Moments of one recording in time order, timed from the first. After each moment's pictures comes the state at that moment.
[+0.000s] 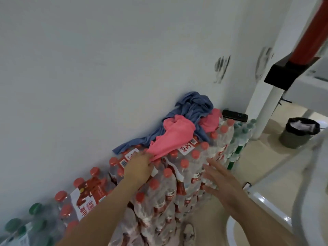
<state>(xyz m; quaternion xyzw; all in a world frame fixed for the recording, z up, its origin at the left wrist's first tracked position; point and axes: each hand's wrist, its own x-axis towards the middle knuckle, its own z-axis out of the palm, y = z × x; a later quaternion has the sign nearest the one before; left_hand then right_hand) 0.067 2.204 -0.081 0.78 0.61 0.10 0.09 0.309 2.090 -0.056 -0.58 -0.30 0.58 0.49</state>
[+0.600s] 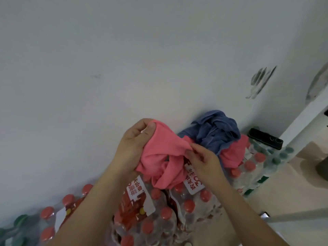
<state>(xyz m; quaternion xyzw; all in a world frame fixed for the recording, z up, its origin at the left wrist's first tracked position) 0.119 2.276 0.062 0.44 0.47 0.55 0.54 0.298 2.292 -0.036 -0.52 -0.59 0.43 0.44</state>
